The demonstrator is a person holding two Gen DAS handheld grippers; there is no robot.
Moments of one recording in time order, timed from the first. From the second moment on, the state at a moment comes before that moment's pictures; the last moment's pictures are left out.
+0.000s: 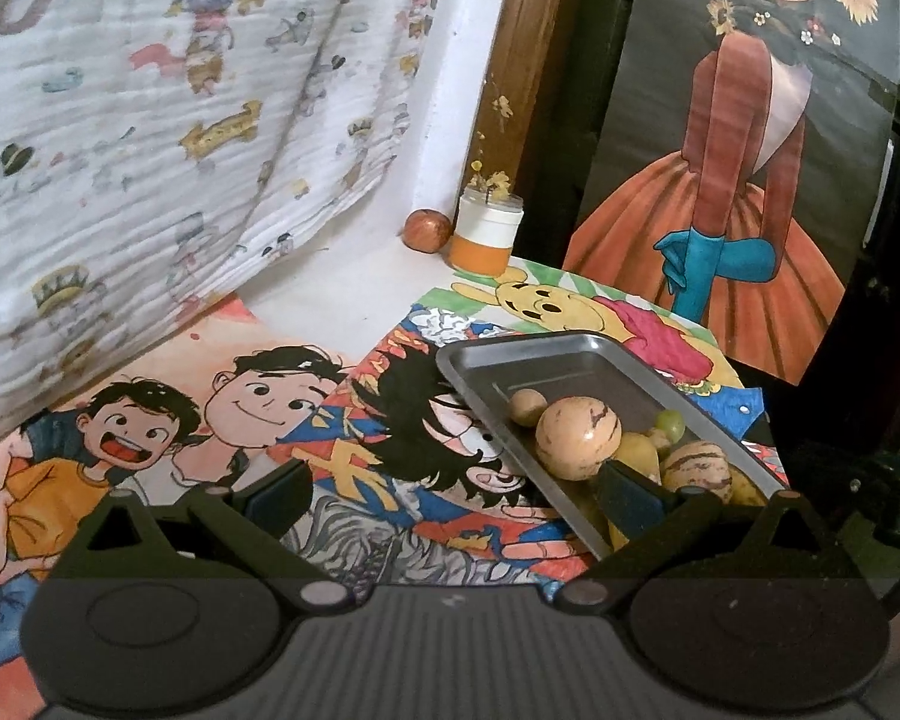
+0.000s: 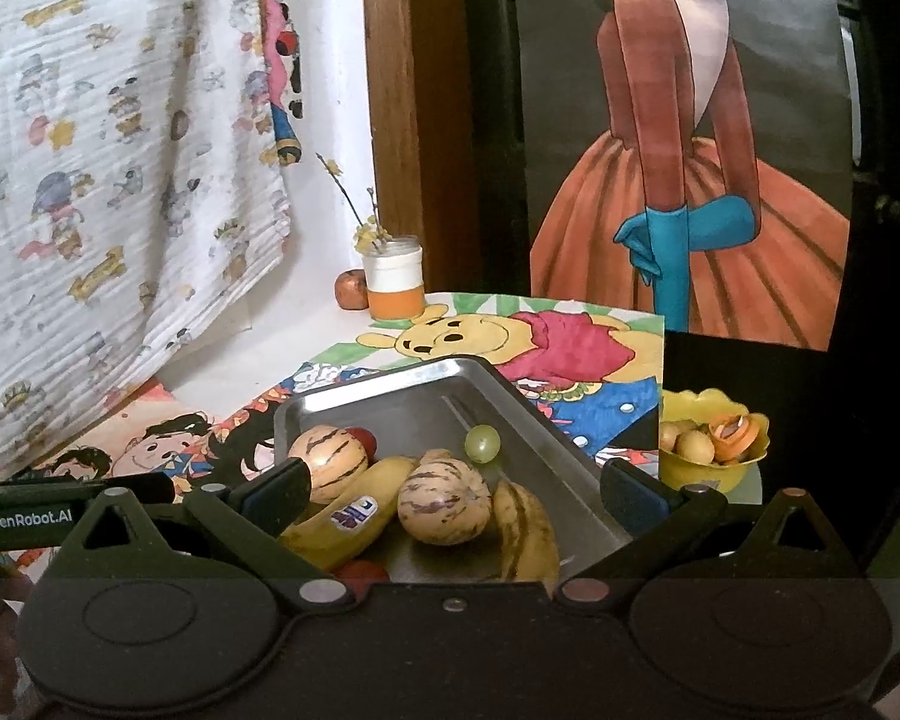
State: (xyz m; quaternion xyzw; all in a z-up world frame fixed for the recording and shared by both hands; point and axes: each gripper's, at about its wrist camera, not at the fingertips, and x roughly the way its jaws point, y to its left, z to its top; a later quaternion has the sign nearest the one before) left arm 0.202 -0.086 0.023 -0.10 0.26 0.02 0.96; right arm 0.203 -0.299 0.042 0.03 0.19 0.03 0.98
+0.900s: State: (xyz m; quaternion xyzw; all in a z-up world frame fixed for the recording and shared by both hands) left arm 0.148 -0.085 0.025 -0.09 0.22 0.02 0.97; right arm 0.144 -0.283 0.035 0.02 0.15 -0.02 0.99
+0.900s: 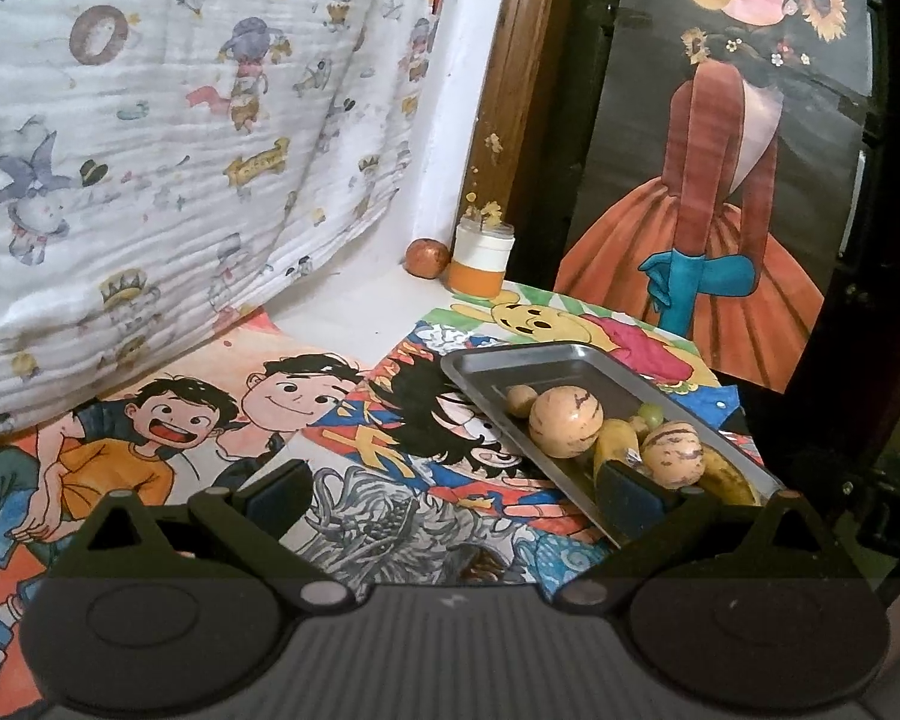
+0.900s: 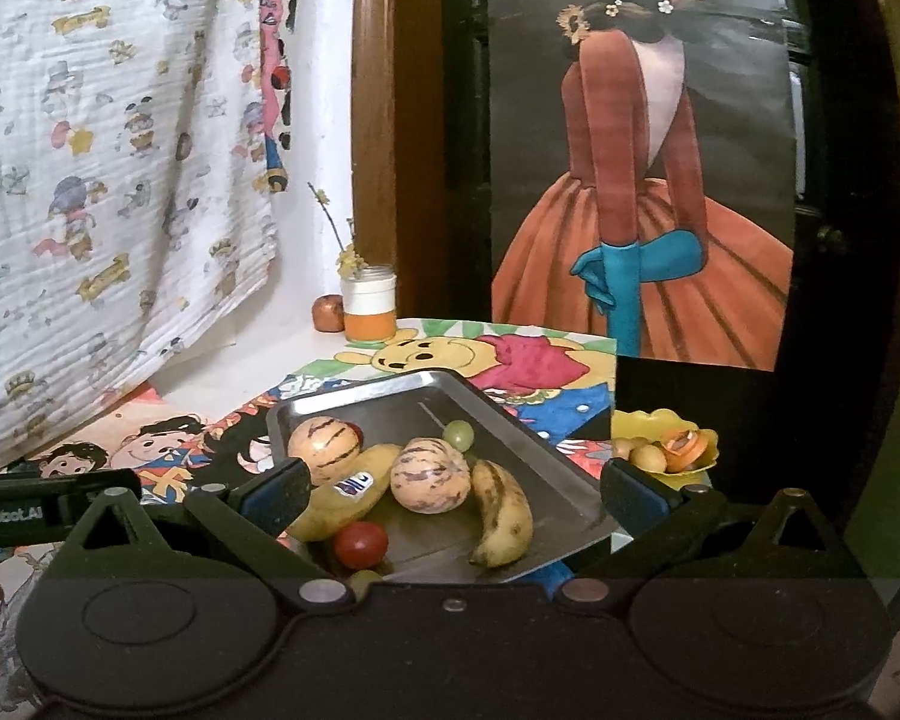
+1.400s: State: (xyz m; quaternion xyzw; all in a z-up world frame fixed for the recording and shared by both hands) left arm 0.128 -0.082 0.025 -0.08 0.22 0.01 0.97; right arm 0.124 -0.276 0.031 0.03 0.16 -0.03 0.99
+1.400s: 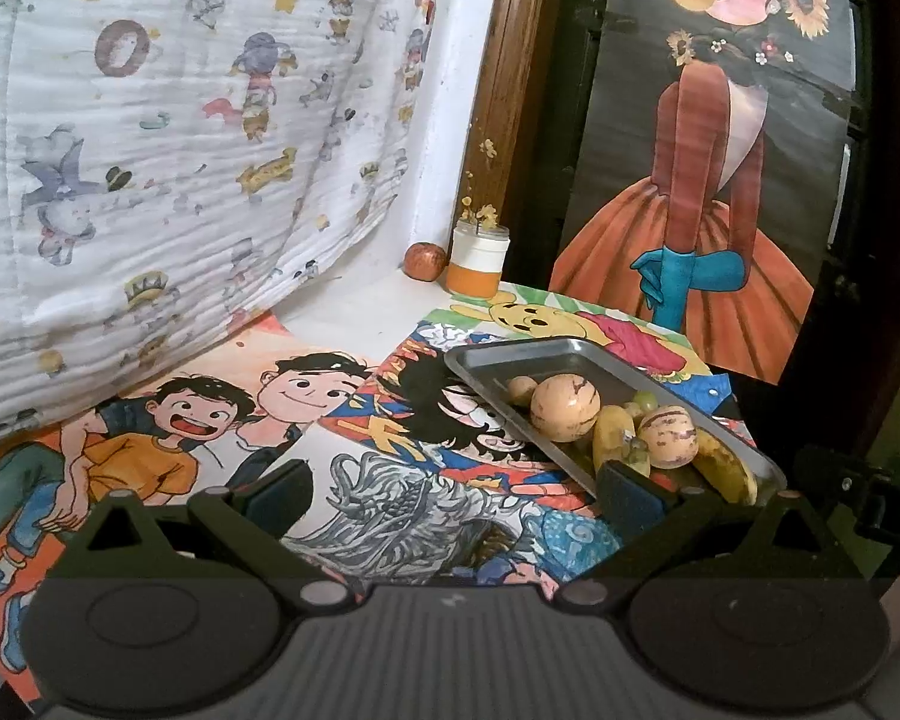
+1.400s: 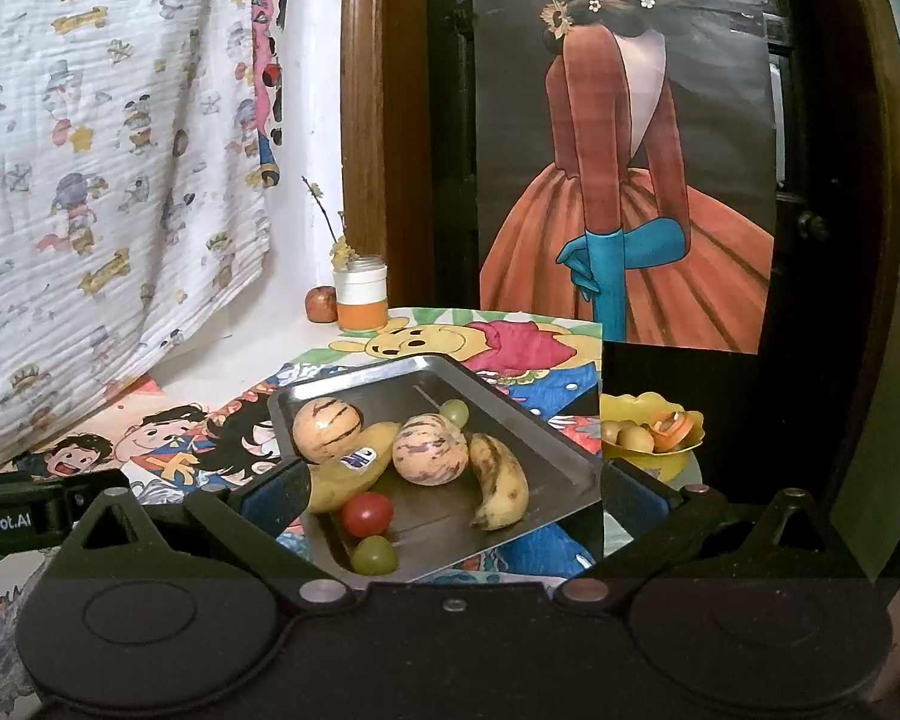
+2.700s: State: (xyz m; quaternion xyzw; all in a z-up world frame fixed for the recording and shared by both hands) left arm 0.076 -0.033 0.023 -0.07 0.21 0.04 0.98; right arm 0.084 -0.227 0.017 0.03 0.15 -0.04 0.99
